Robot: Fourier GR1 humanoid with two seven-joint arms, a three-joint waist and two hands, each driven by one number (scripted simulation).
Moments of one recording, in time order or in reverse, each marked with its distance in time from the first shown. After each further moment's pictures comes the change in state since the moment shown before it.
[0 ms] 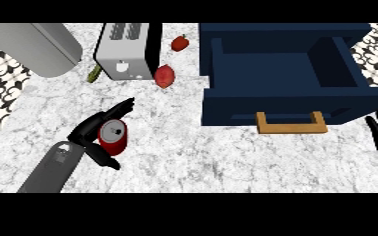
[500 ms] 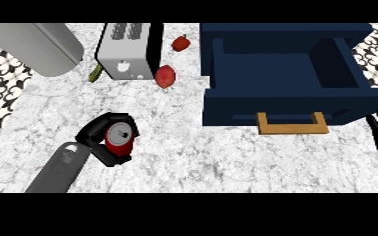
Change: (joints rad) left arm 0.019 -0.029 -0.029 -0.060 0.047 -0.048 0.029; right arm -0.008 0.019 0.014 -0.032 0.019 -0.017 0.027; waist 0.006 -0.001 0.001
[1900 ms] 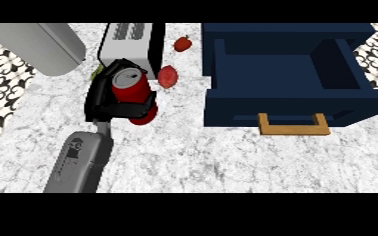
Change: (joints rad) left arm 0.073 -0.242 0.150 -0.749 0.239 0.673 0.625; right arm 0.088 0.027 -0.009 -0.075 -0.018 0.010 -0.015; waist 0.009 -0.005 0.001
